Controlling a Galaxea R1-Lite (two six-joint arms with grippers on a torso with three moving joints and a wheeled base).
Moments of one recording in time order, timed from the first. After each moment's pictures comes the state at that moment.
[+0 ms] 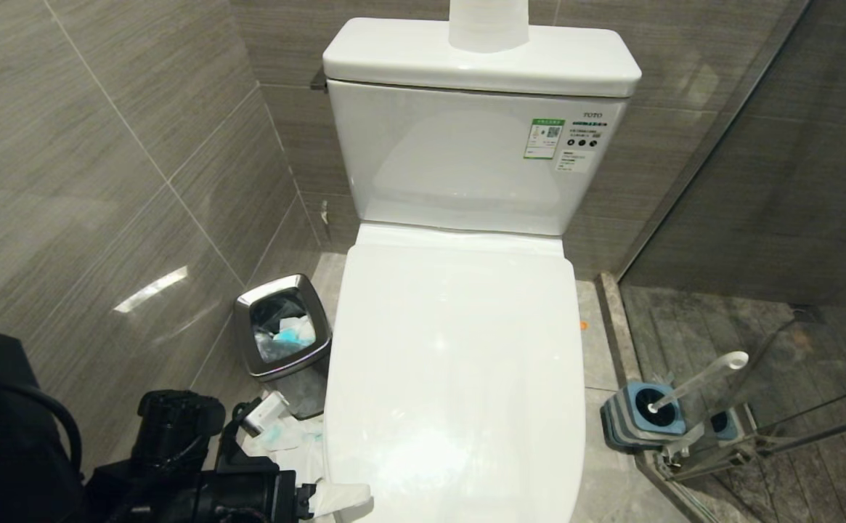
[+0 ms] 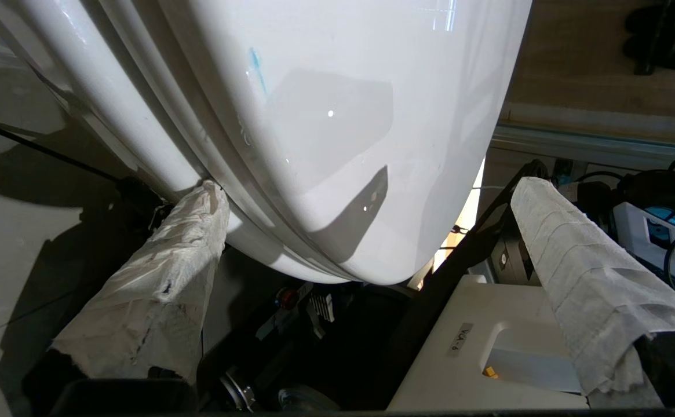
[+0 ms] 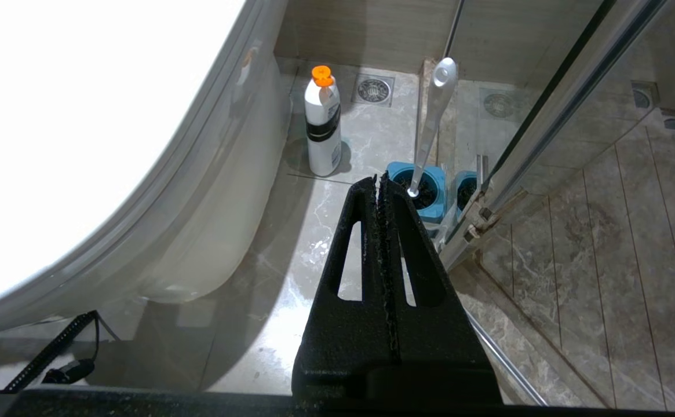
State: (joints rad) left arm -0.32 1.94 -0.24 -1.01 -0.79 -0.41; right arm 0.00 0.00 0.00 0.00 -0.01 0.03
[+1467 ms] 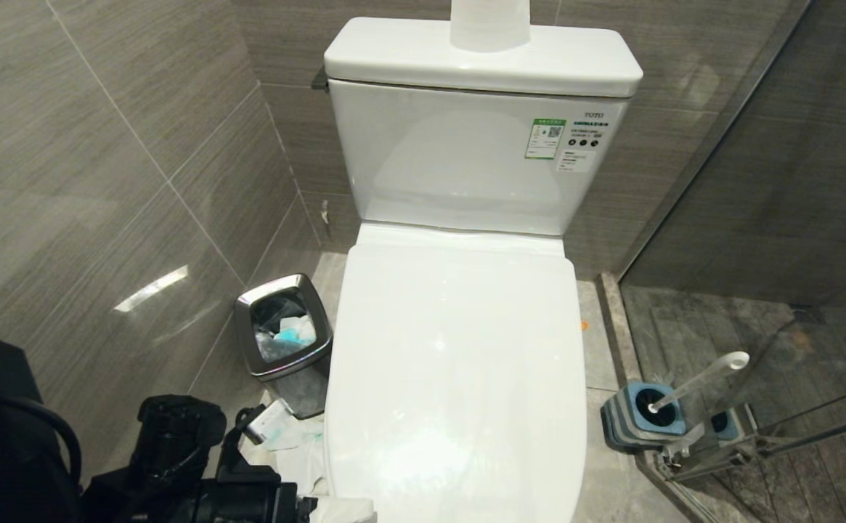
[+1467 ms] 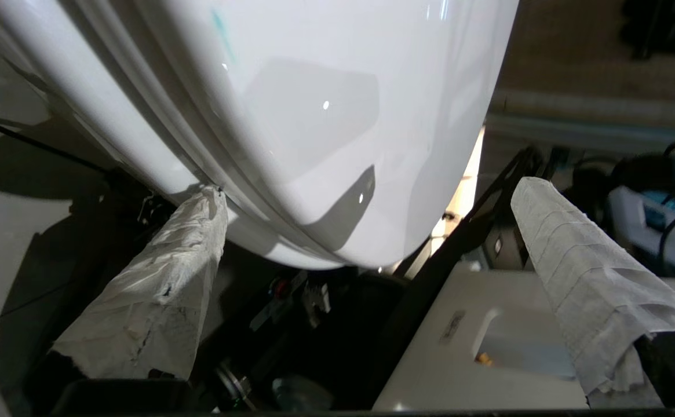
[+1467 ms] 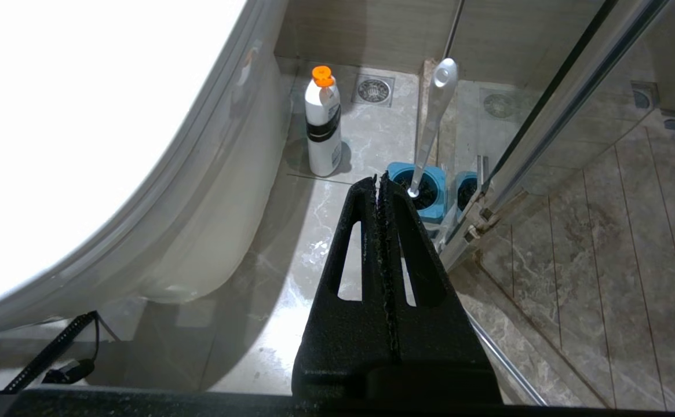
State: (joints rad) left arm -0.37 1.93 -0.21 -1.08 -0.80 -0.44; right arm 0.00 0.00 0.00 0.00 -0.01 0.03
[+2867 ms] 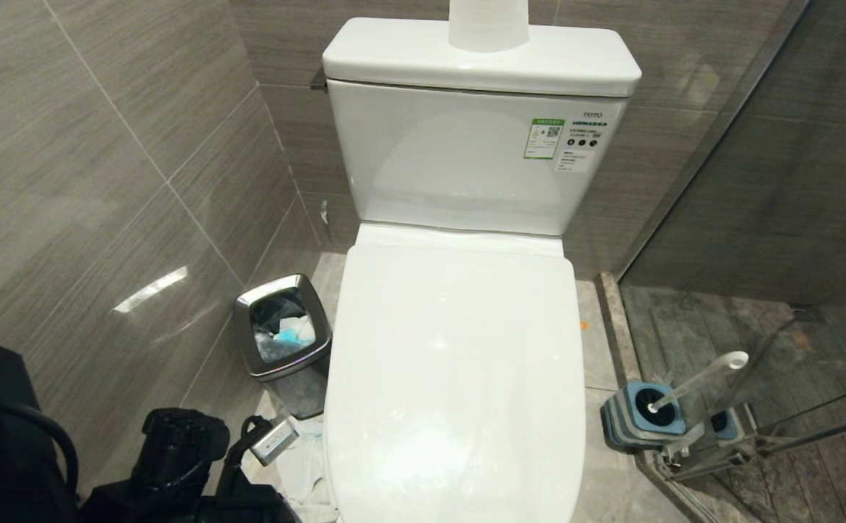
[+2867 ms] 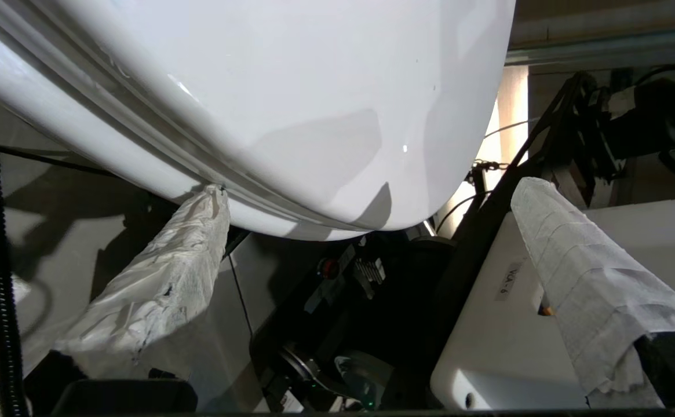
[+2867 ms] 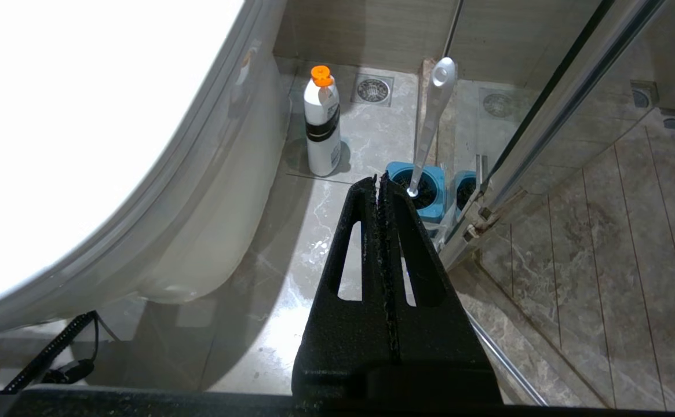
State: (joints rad) left arm -0.38 1.93 -0.18 -1.00 -0.78 -0.16; right arm 0.00 0.00 0.00 0.00 -0.01 0.03
